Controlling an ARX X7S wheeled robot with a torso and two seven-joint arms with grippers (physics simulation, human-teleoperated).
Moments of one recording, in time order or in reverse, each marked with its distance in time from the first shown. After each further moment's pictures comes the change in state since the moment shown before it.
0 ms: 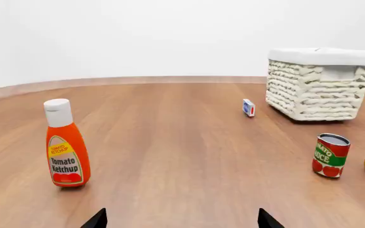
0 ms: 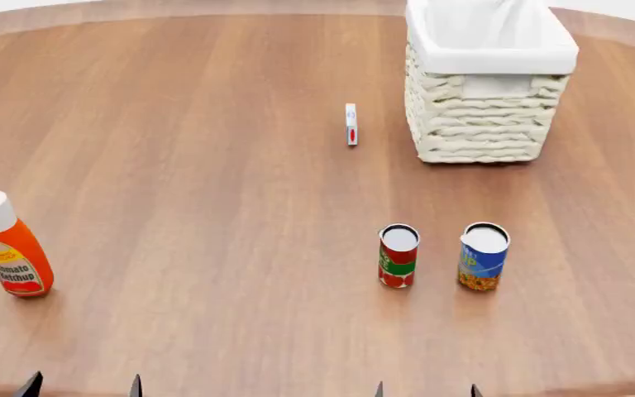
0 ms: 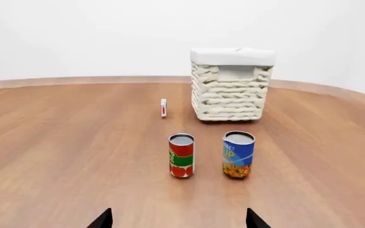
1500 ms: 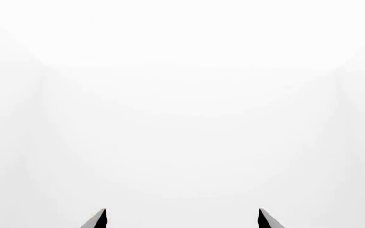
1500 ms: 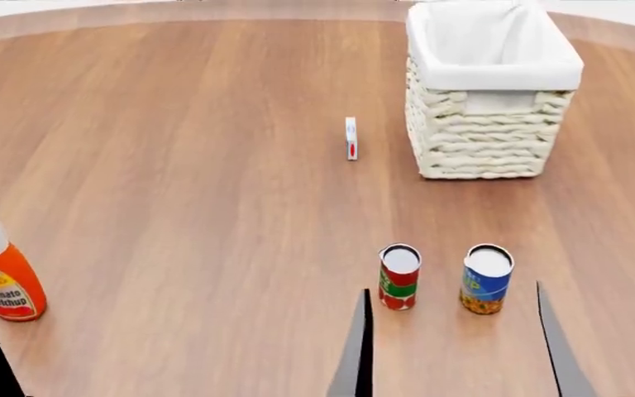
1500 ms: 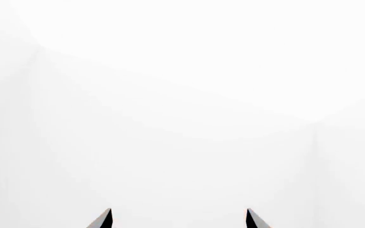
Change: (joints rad) left arm 0.096 -0.181 0.028 0.785 -0.126 -0.013 -0.138; right arm -0.122 0.178 -0.170 -0.702 -0.277 -0.121 0.219
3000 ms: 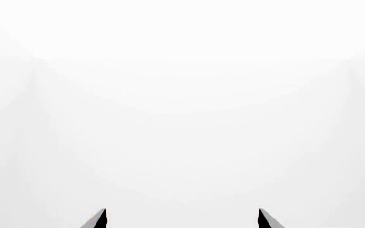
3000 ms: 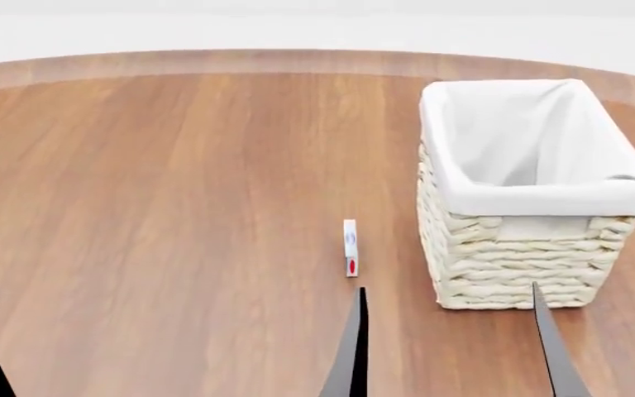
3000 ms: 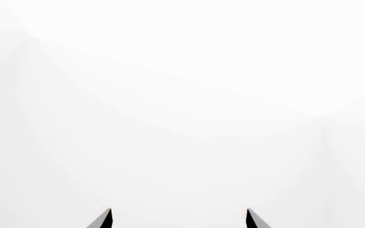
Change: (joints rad) left arm 0.010 -0.060 0.013 -0.015 -0.019 0.037 -0.052; right arm 0.013 0.034 -0.048 -0.004 -0.005 0.023 0.062
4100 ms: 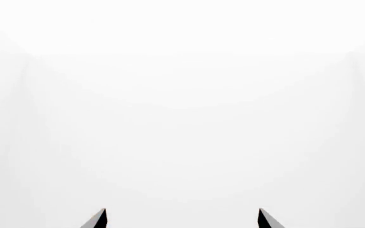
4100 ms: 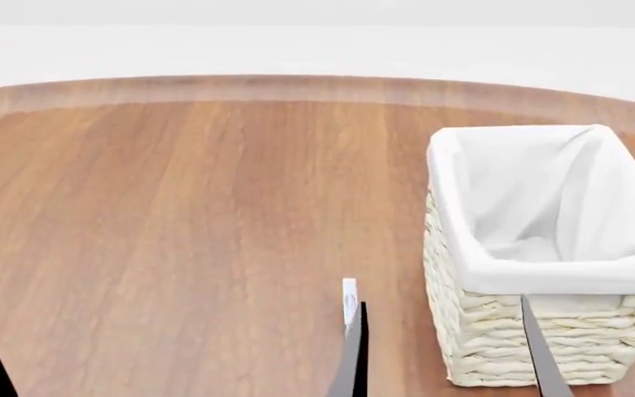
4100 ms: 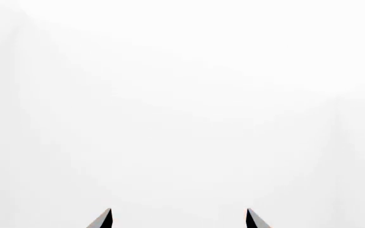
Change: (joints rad) left arm 0.012 -0.030 0.029 -0.002 0.007 0.015 -0.028; right arm -0.016 0.030 -0.022 0.042 0.034 0.008 0.035
